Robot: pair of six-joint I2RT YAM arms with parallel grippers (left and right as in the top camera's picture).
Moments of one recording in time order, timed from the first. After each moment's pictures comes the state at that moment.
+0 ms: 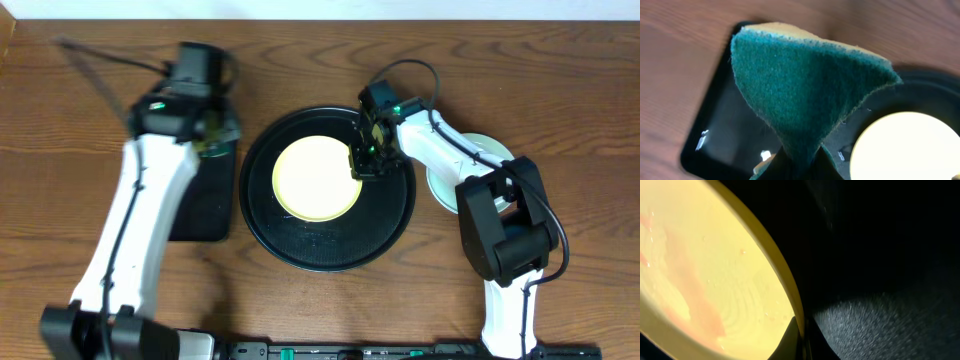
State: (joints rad) left arm -0.11 1.54 1.47 -1.05 -0.23 -0.43; right arm 0.46 2.14 1.54 -0.84 -0.29 0.35
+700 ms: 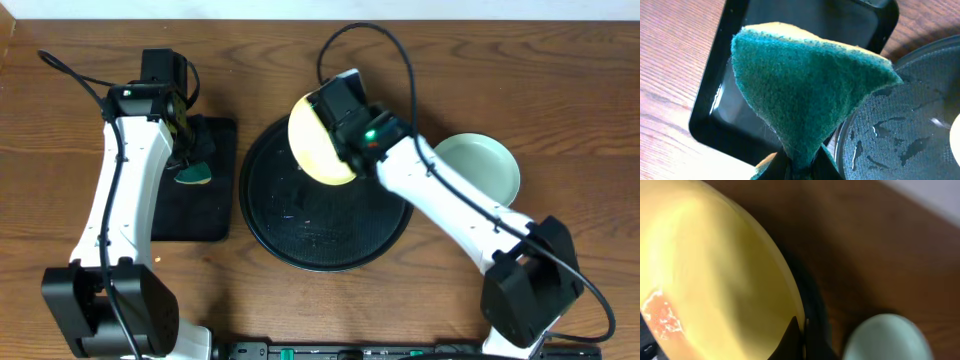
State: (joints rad) left arm 0.03 1.67 1.48 -1.18 -0.11 -0.36; right arm 0.71 1.88 1.57 -0.74 0.55 0.20
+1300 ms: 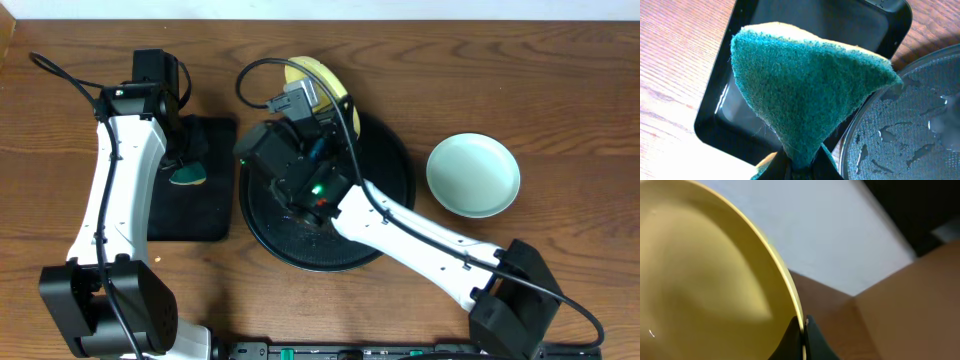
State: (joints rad) left arm 0.06 1.67 1.48 -1.18 -0.11 -0.36; right arm 0.97 1.88 1.57 -0.47 1.34 0.03
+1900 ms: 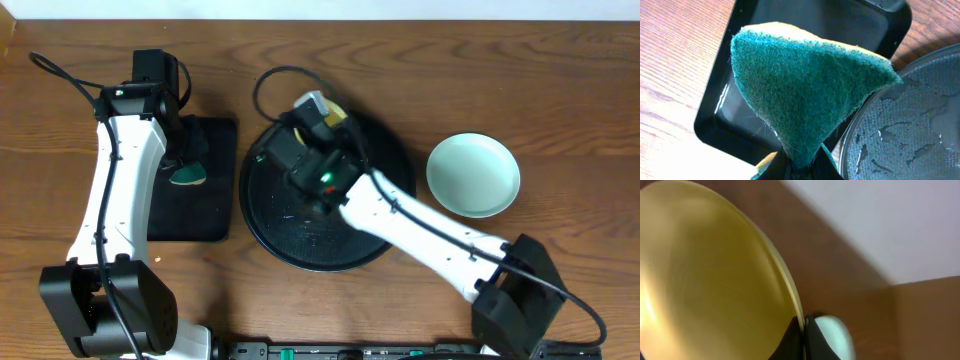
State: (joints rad) left arm 0.06 1.67 1.48 -1.18 -0.11 -0.36; right arm 0.88 1.88 1.58 -0.81 0.87 0.13
